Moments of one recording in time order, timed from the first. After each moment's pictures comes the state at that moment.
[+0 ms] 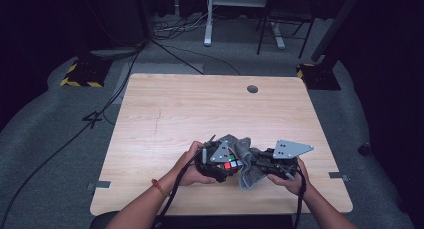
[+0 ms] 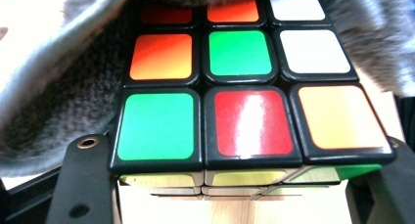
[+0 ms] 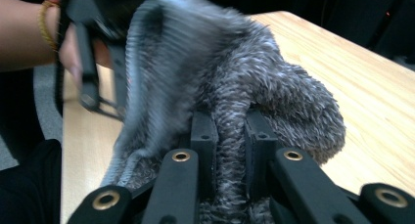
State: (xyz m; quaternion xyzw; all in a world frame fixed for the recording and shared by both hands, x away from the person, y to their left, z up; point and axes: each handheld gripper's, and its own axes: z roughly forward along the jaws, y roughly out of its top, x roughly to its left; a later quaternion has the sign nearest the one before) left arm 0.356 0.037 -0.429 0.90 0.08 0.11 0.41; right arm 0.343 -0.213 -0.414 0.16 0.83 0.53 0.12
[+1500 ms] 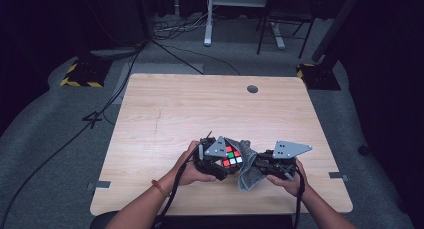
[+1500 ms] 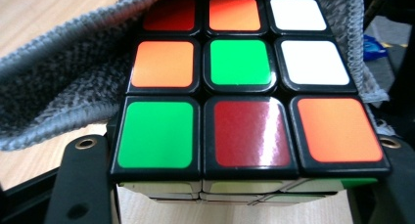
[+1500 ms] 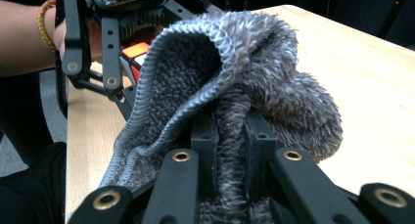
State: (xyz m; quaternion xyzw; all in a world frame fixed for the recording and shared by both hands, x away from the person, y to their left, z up) left arm 0.364 0.041 -0.429 0.89 0.10 0.06 0.44; right arm 0.345 -0.213 -0.425 0.17 0.82 0.53 0.11
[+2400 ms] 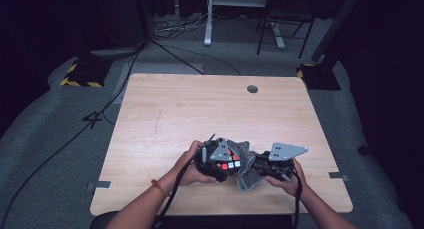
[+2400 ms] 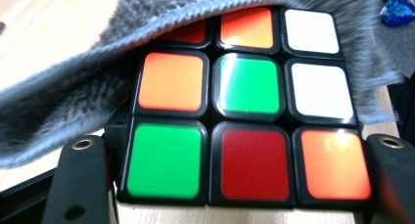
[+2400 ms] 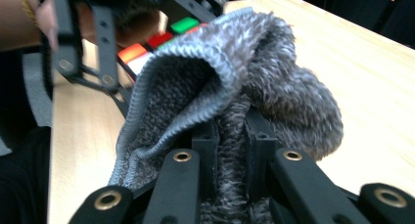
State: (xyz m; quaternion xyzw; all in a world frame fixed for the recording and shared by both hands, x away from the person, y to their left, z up) left arm 0.359 0.034 -0.434 0.91 0.08 0.11 0.39; right arm 0.342 -0.207 -0.429 0.16 0.83 0.51 0.12
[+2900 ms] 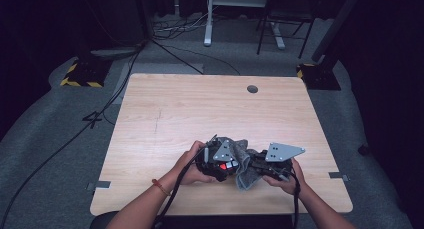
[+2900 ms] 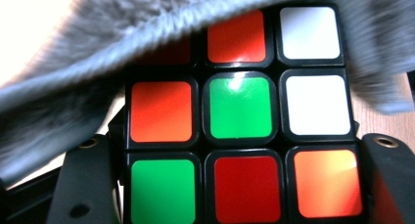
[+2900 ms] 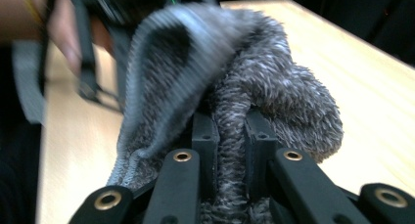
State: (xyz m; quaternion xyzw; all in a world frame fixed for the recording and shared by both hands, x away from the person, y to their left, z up) left arm 0.362 0.033 -0.435 0.91 0.08 0.11 0.39; right arm 0.345 -0.202 -0.427 0.15 0.85 0.49 0.15
